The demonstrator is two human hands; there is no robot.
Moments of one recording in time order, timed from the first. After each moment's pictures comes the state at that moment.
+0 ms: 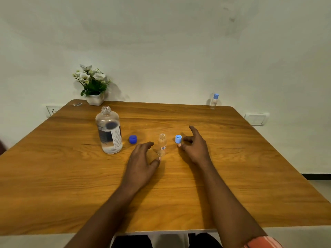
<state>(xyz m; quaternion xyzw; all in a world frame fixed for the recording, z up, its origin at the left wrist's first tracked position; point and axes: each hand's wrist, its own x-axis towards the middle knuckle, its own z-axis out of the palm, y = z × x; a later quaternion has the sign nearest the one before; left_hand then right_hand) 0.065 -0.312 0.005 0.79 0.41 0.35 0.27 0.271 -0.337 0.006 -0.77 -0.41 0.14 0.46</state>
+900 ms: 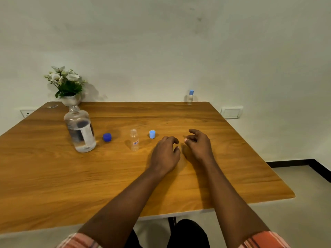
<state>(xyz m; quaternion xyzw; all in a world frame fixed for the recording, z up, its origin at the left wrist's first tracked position) 0.198 -0.373 0.023 0.86 0.34 0.29 0.25 0.341 -0.416 0.014 -0.77 -0.38 0.12 0.50</state>
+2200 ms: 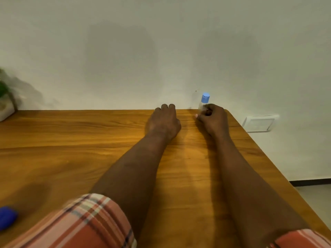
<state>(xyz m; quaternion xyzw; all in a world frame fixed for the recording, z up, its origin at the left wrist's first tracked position) 0.420 -0.120 0.025 0.88 0.41 0.20 0.08 0.572 -0.185 0.006 -0.79 -0.37 0.03 0.49</state>
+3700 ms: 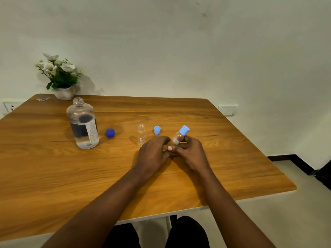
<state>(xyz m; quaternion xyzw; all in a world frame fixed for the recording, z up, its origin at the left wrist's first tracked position) 0.140 -0.337 0.012 0.88 0.28 0.30 0.22 0.268 -0.421 0.010 -0.67 -0.42 0.23 0.57</state>
